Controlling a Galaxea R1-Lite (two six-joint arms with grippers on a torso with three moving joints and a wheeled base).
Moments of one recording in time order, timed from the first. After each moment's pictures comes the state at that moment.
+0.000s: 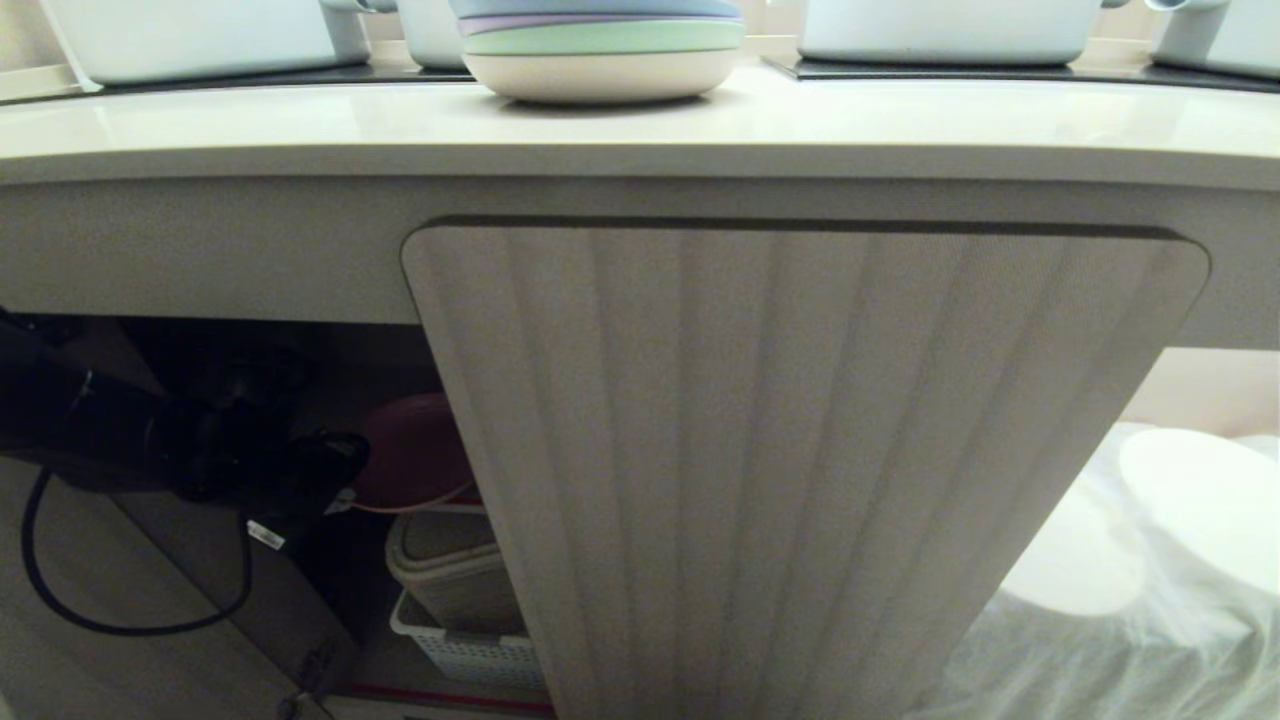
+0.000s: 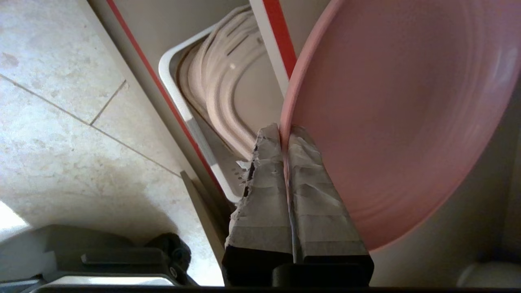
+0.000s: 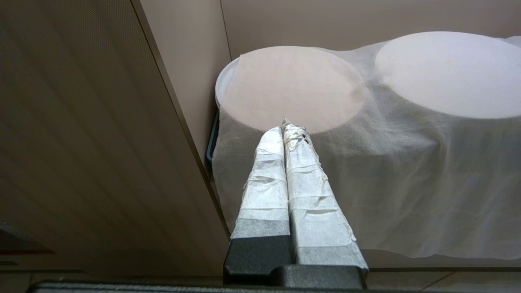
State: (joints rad) left arm 0.06 1.97 -0.98 -0.04 0.05 -1.09; right arm 0.00 0.00 0.00 0.00 -0.06 0.09
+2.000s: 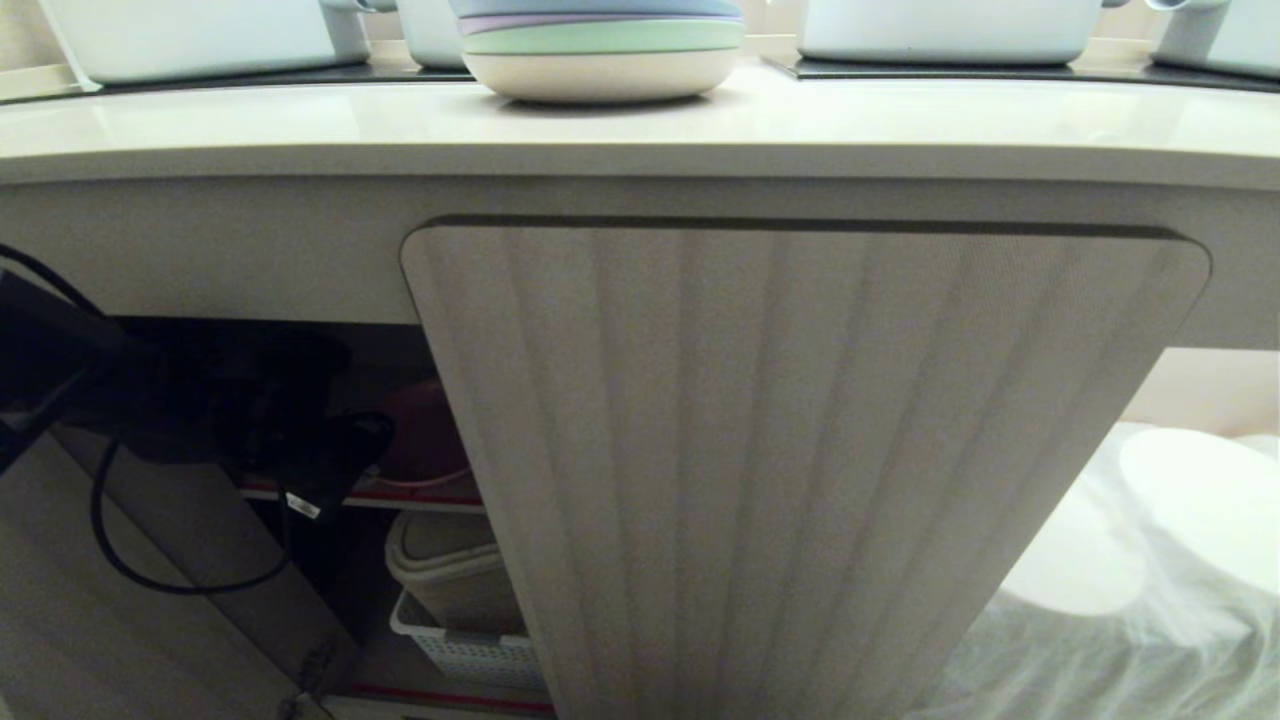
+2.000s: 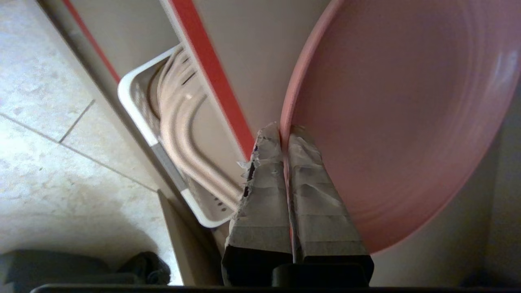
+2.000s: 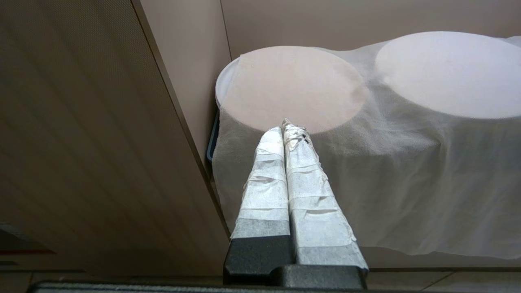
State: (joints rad) left arm 0.05 2.10 -1.15 -0.04 0.05 -1.11; right arm 0.00 0.00 0.00 0.00 -0.06 0.09
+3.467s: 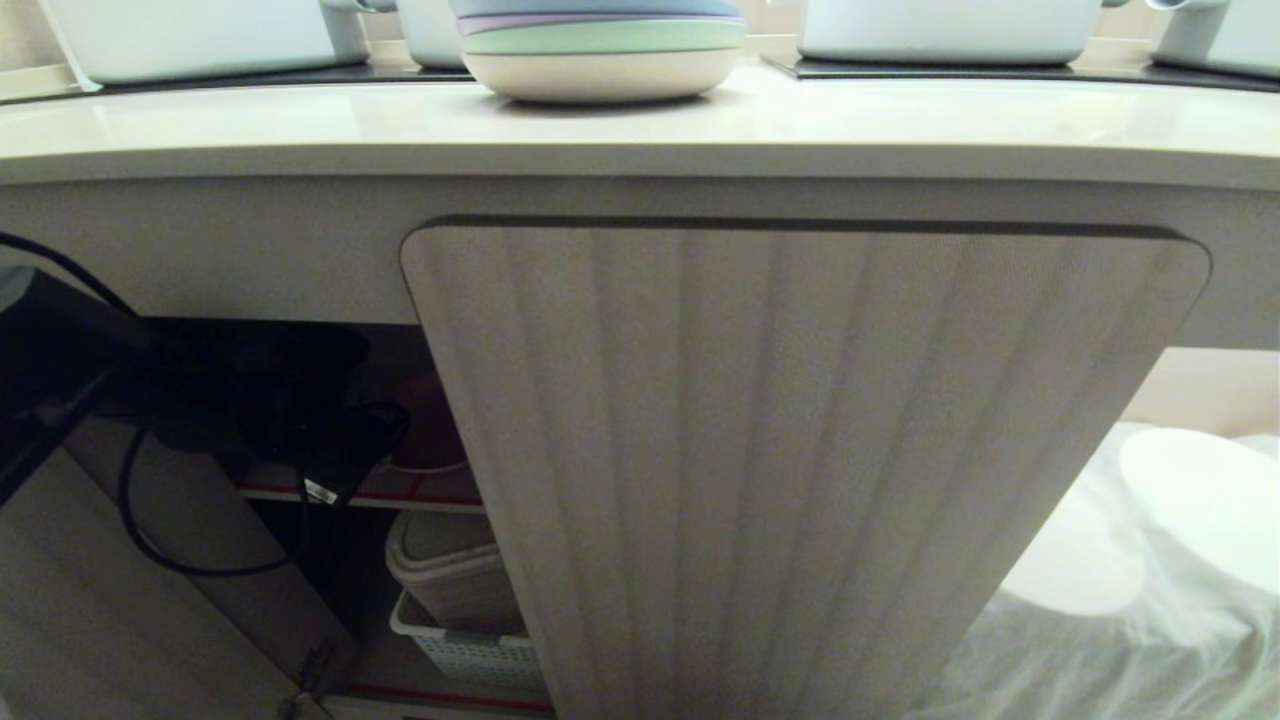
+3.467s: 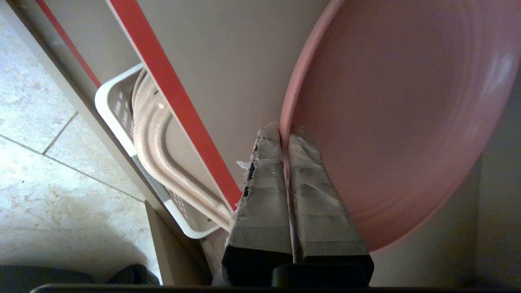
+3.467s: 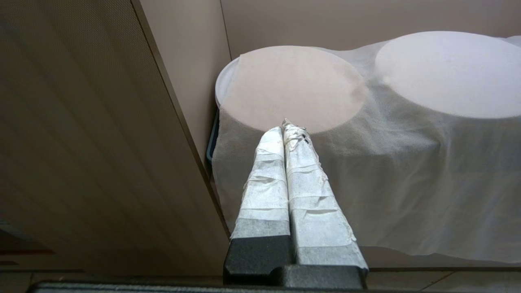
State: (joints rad) left arm 0.03 2.14 -1.21 -0.04 0.08 -1.12; right arm 0.00 0.00 0.00 0.00 -0.06 0.09
